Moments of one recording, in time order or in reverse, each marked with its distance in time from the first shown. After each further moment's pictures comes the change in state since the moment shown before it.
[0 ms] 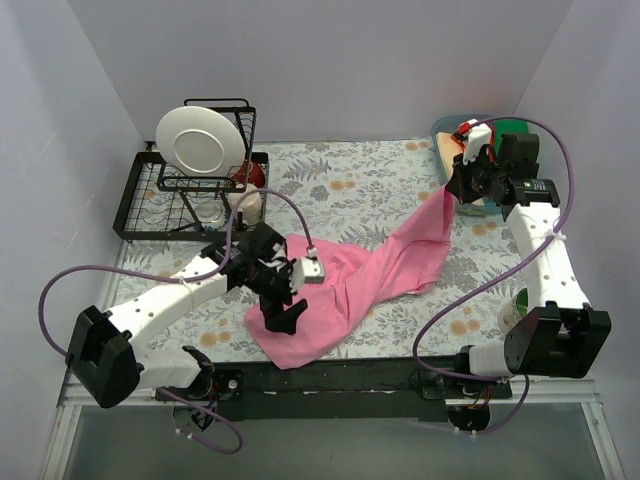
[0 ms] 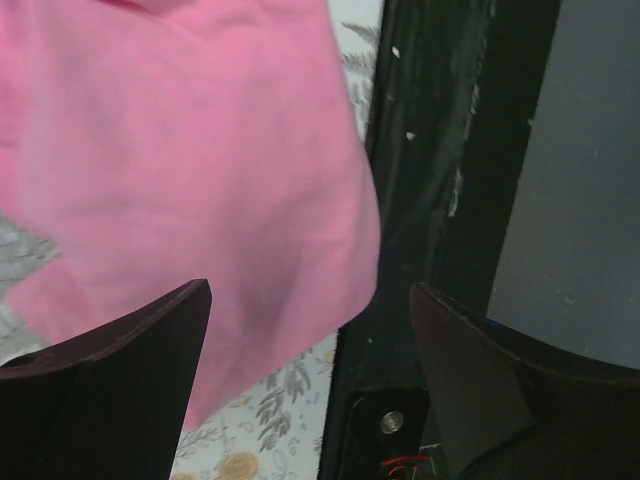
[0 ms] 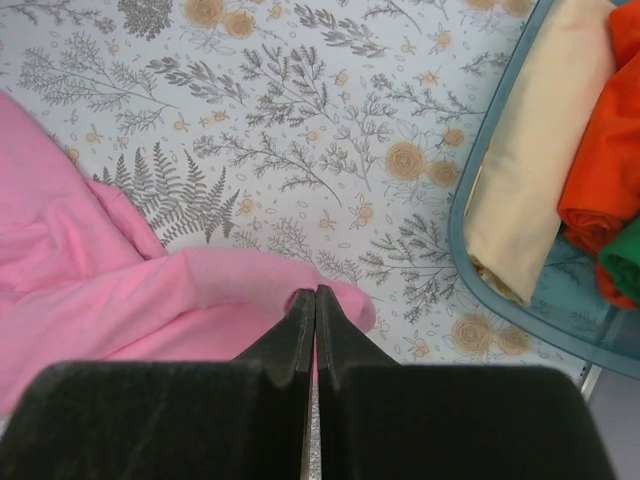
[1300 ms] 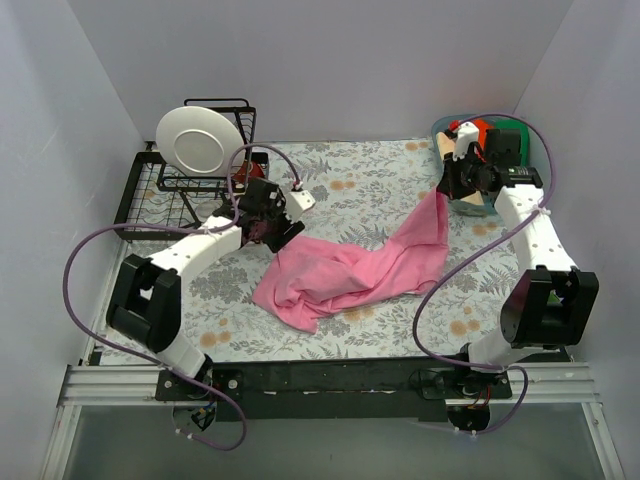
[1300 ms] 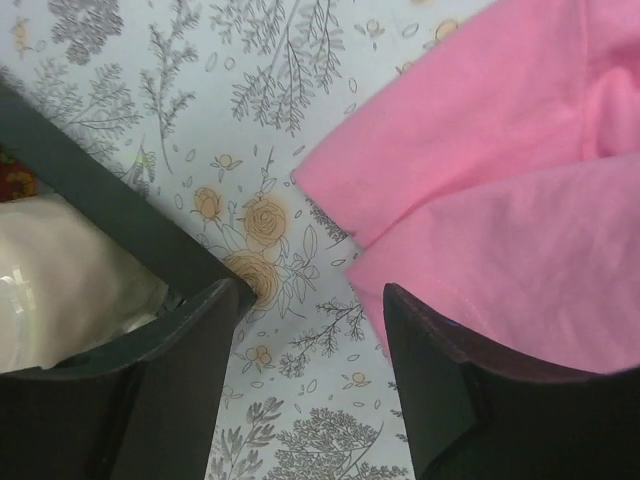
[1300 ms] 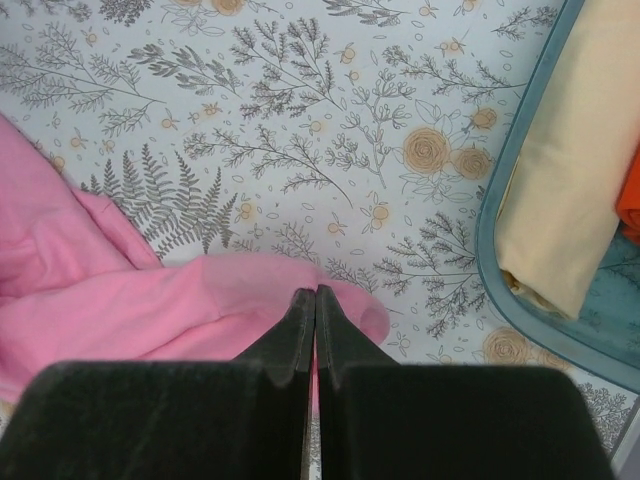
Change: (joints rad) left arm 0.213 0.335 0.129 0.506 -0.499 0.024; right arm 0.021 0.157 0.036 0.025 0.012 0.060
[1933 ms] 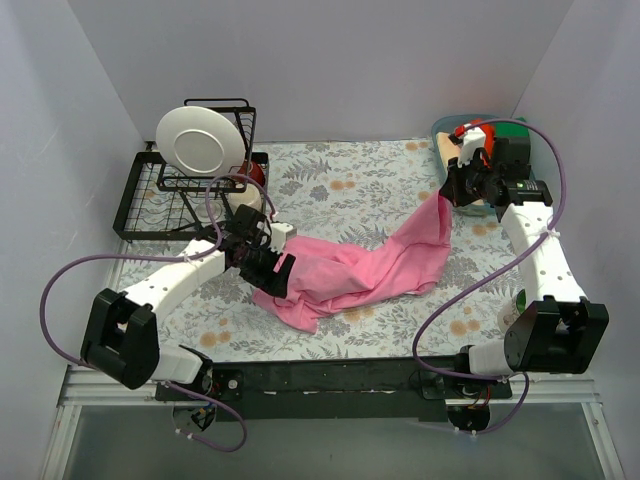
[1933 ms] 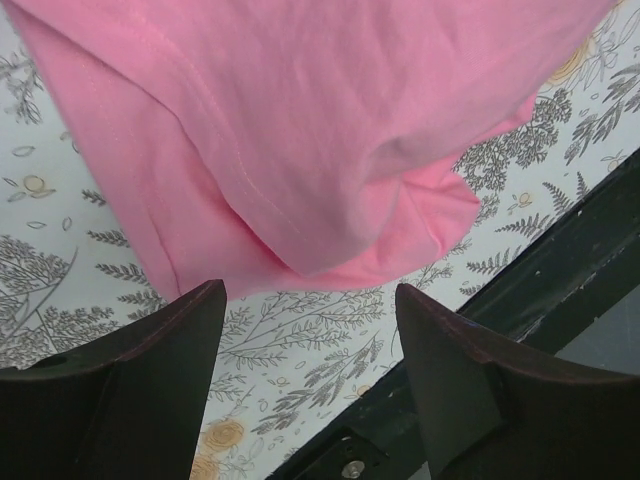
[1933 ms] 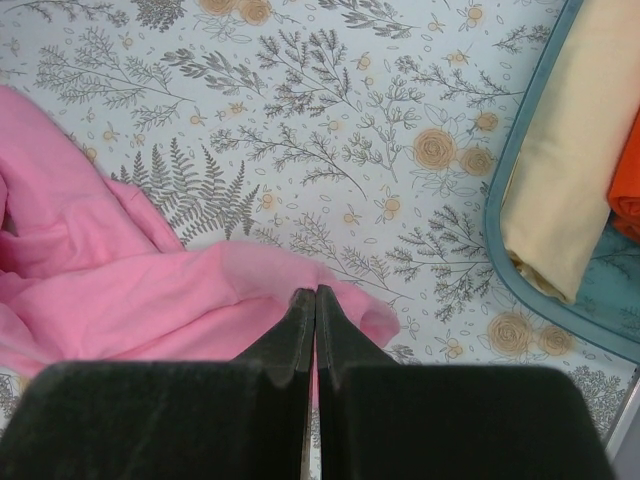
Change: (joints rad) left arm 0.001 -0.226 -0.152 -0.343 0.252 -0.435; right arm 0.000 -0.139 -0.078 0.001 -0.013 0.001
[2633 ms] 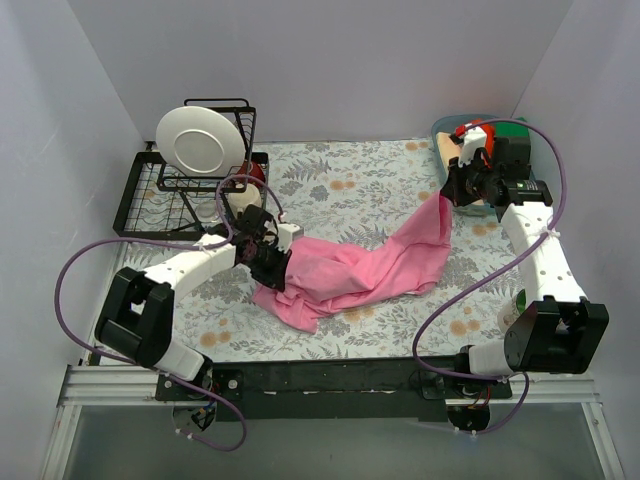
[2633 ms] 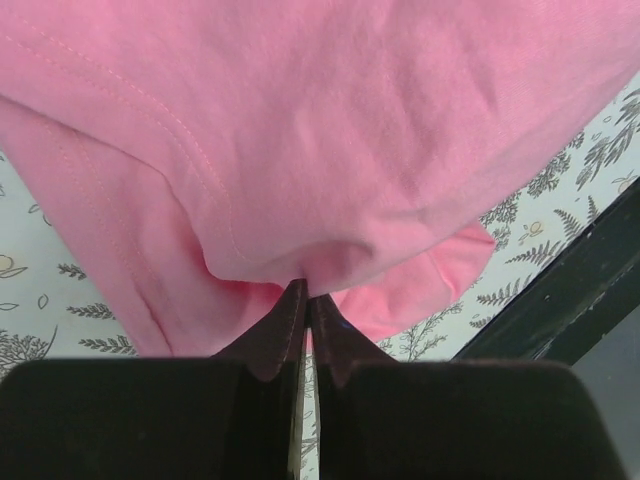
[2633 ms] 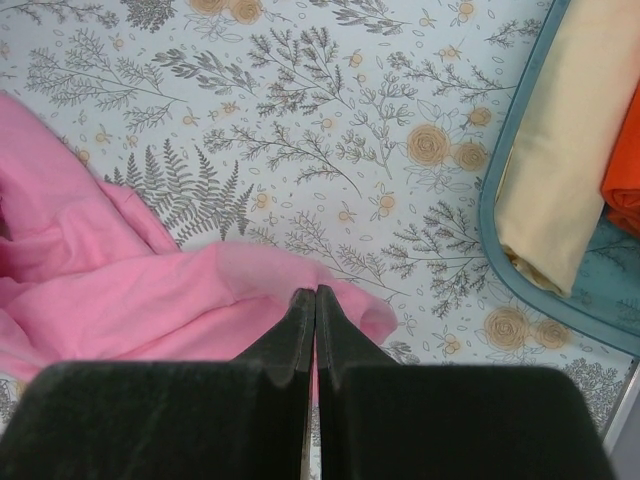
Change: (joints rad) left arm 0.000 0.137 -0.035 0.105 0.059 0.002; right arm 0.000 0.000 0.000 0.000 0.019 0.009
